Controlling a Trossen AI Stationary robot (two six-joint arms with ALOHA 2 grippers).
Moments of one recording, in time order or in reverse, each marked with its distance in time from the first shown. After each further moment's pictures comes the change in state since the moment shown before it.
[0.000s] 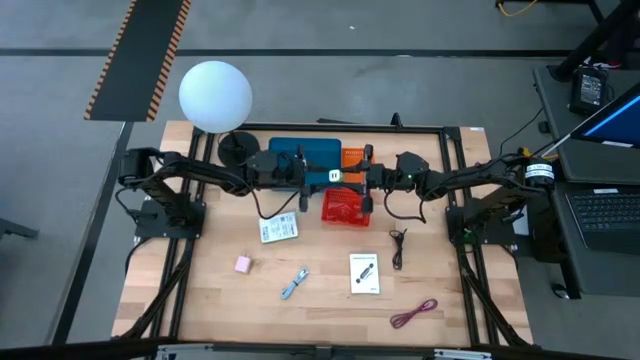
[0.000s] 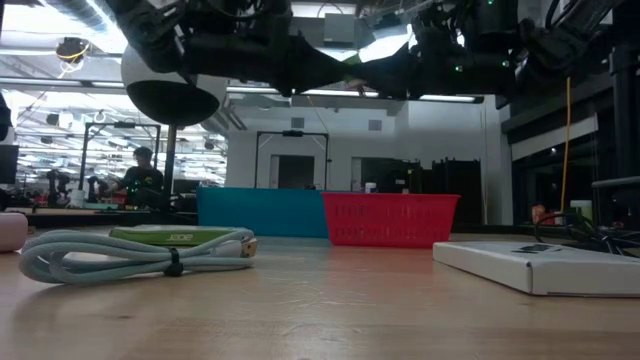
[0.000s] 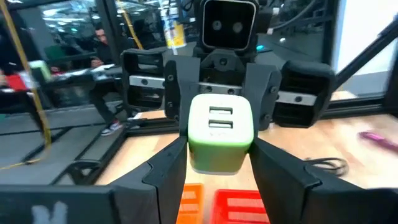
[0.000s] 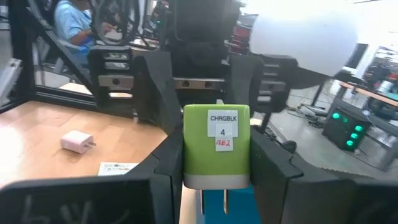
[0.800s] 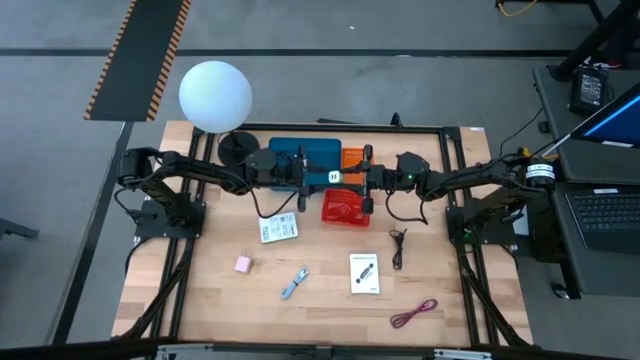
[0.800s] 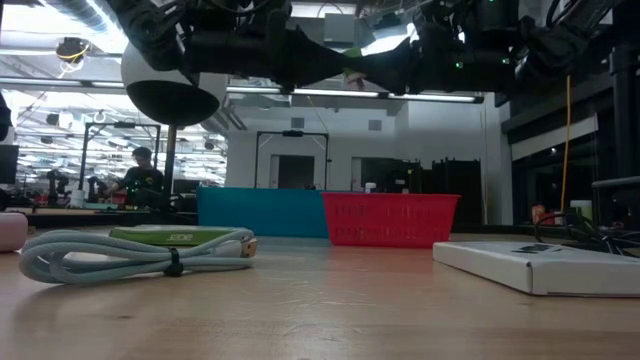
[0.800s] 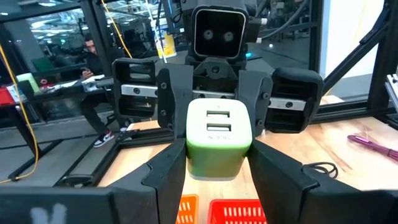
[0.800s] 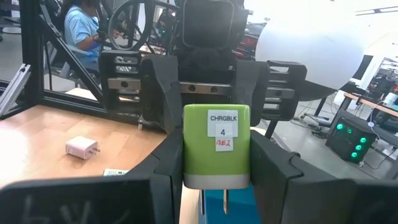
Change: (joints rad) left arm 0.002 -0.015 0.006 0.010 0.068 0.013; right arm 0.003 0.000 0.006 0.003 -0.016 -0.018
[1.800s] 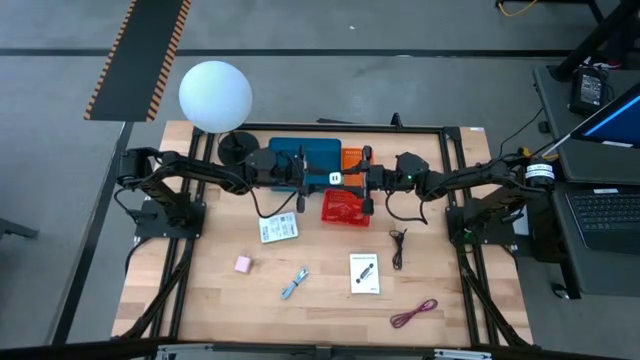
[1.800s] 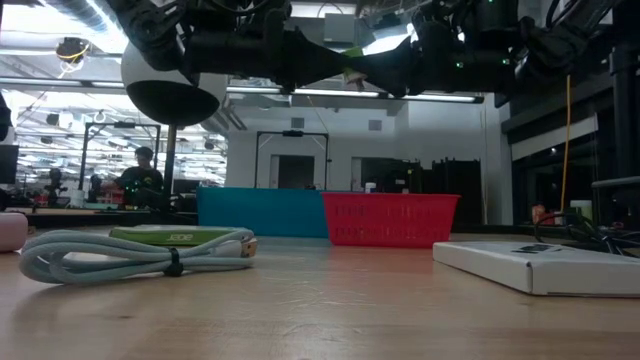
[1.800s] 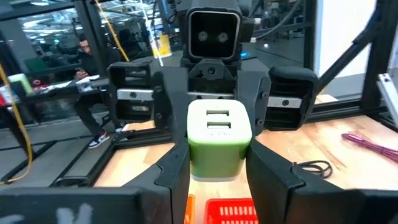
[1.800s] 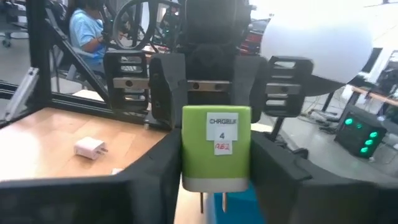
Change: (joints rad) left arm 0.000 -0.002 0.000 -0.011 0.029 0.006; right arm -0.001 0.003 0.000 -0.010 -0.011 0.037
